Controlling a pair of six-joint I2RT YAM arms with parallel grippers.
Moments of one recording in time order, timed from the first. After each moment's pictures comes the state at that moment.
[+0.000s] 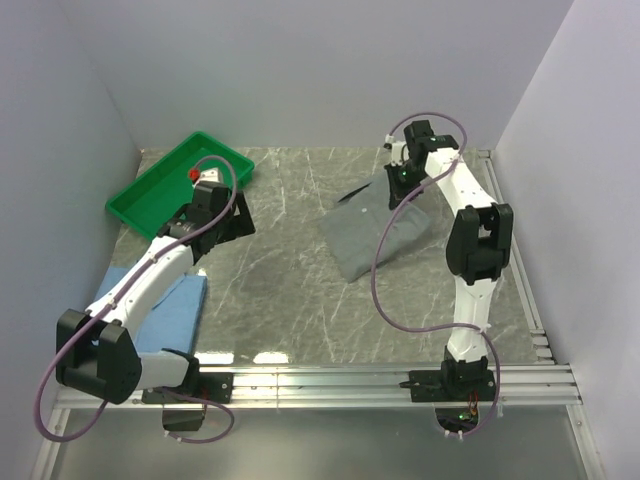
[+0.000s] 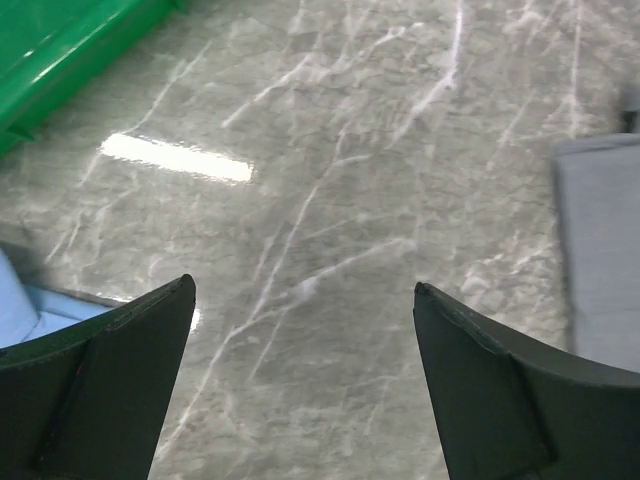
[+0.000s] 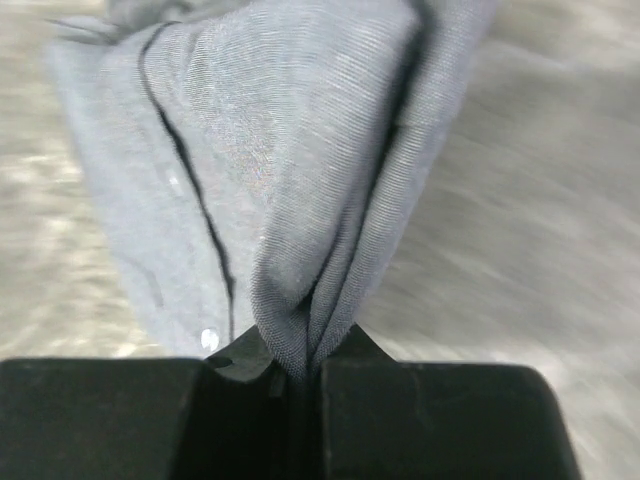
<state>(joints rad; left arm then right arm) -0.32 1.29 1.02 -0.48 -0.23 -0.52 0.15 2.13 1.94 -1.03 -0.30 -0.11</state>
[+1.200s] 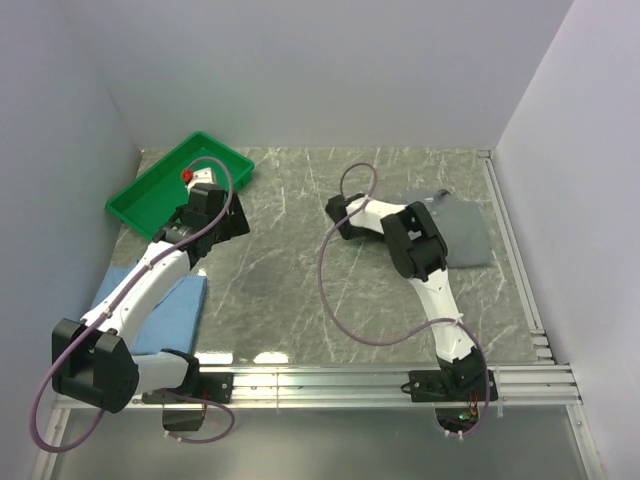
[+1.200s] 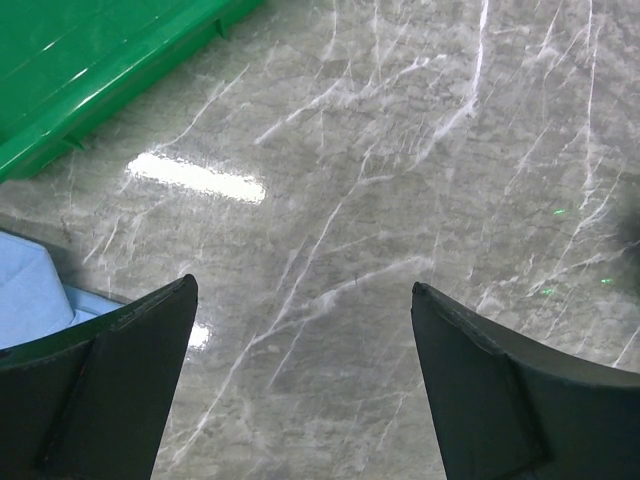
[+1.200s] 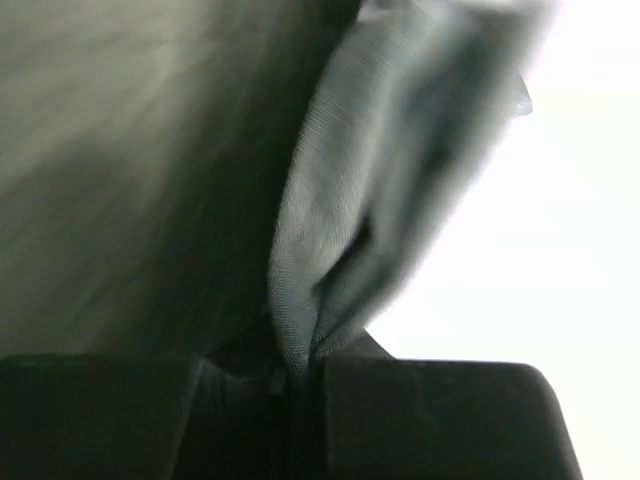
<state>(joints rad) -0.31 1.24 0.99 -0.47 -0.30 -0.51 0.50 2.45 1.75 -0.98 1.23 -0.01</state>
